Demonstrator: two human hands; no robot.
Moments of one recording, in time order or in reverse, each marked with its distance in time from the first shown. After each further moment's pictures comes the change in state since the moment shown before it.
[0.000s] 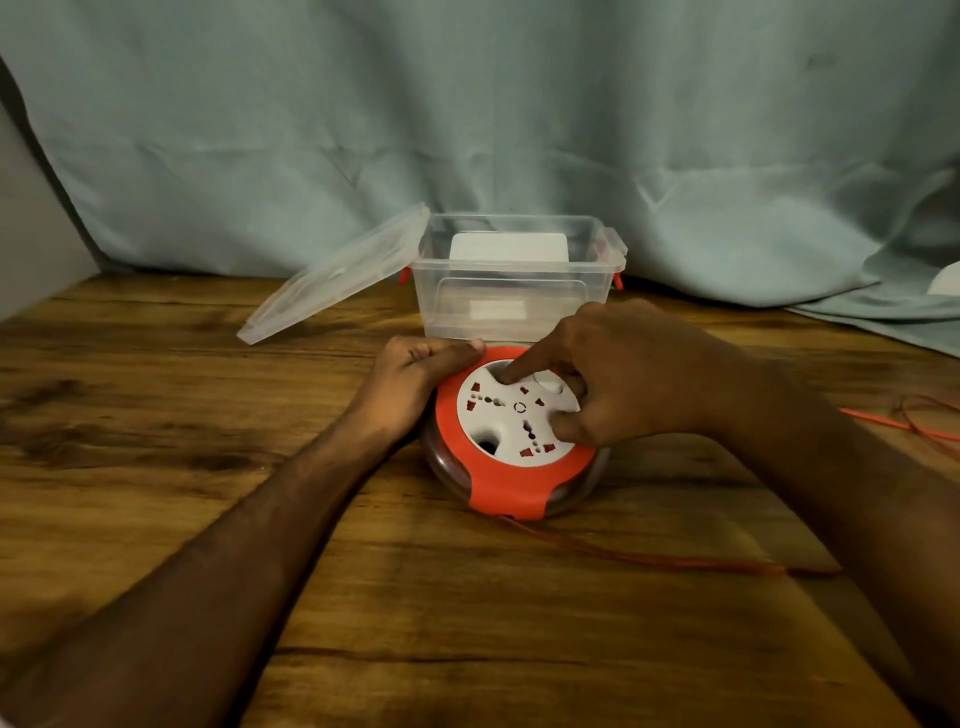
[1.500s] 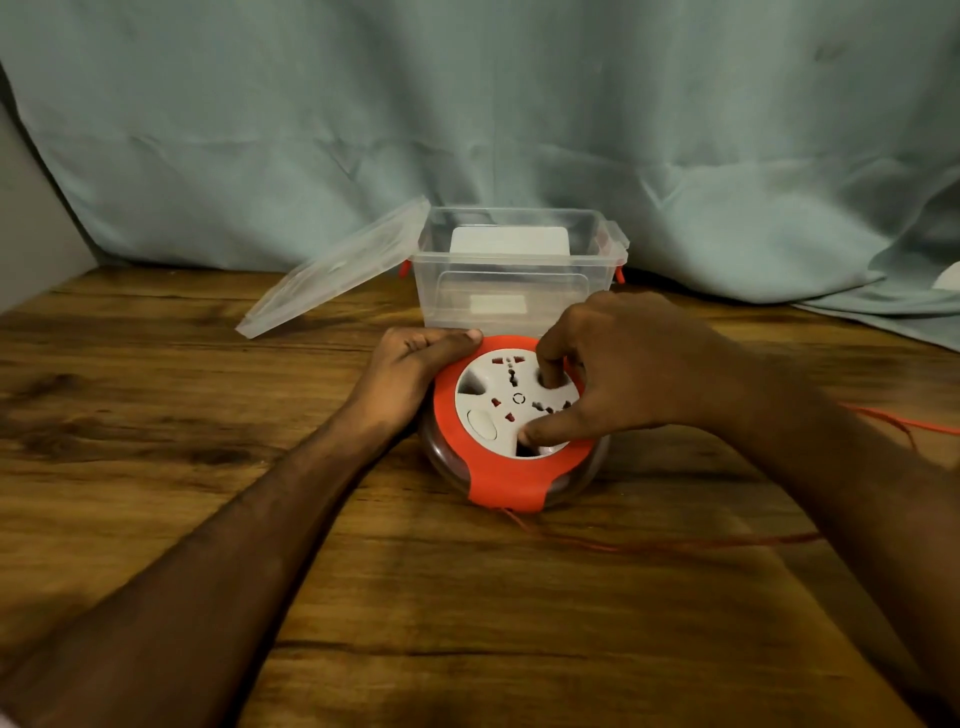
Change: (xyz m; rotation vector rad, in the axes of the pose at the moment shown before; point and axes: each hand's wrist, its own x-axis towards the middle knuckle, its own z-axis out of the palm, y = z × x) left_hand 0.003 -0.005 -0.002 -0.033 0.042 0.031; right_hand 0.004 0.005 0.009 0.014 0.038 0.087
